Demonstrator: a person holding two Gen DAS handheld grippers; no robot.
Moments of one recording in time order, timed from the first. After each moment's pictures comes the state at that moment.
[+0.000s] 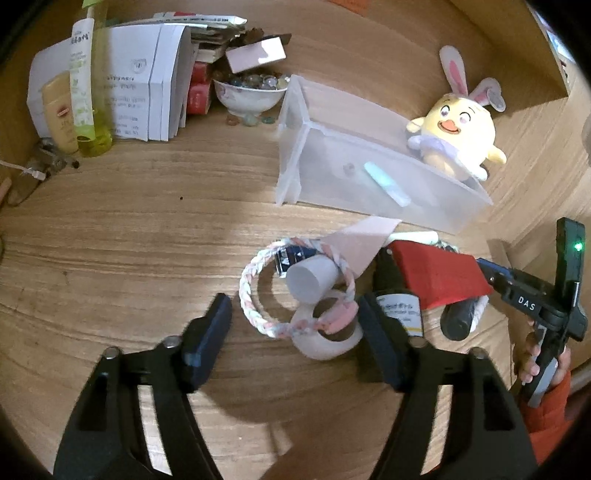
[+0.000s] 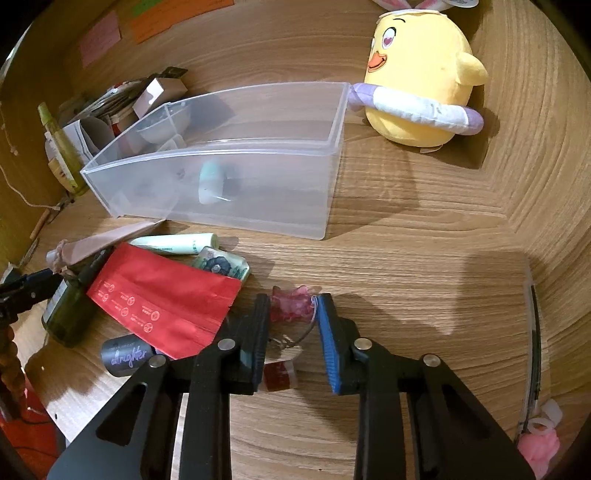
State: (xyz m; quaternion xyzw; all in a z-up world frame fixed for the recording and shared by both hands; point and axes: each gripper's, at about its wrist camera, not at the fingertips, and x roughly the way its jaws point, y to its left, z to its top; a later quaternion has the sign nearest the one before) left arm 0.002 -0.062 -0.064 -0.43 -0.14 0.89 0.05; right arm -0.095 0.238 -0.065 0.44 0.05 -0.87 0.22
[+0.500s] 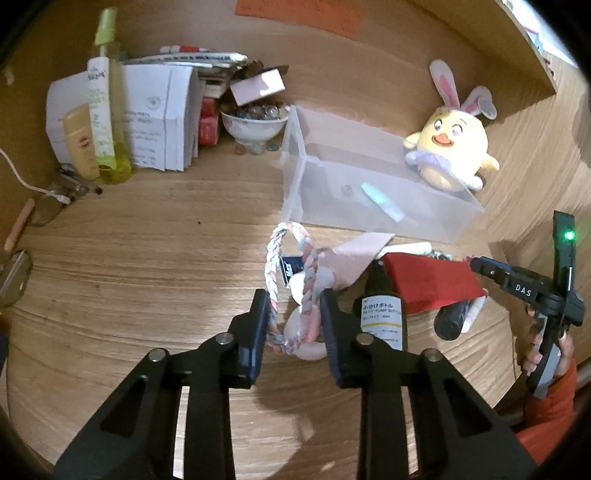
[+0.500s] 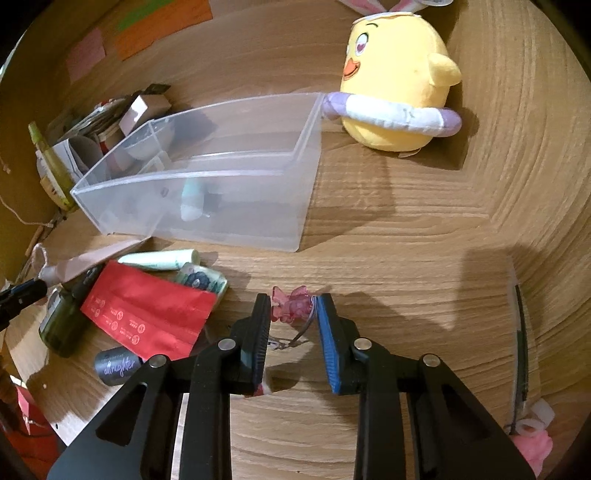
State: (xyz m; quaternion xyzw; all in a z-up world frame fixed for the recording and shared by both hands) left arm 0.021 -0.064 -0.040 -0.39 -0.11 0.91 0.02; right arm -0.102 0.253 -0.058 0.42 0.04 -0.88 0.20
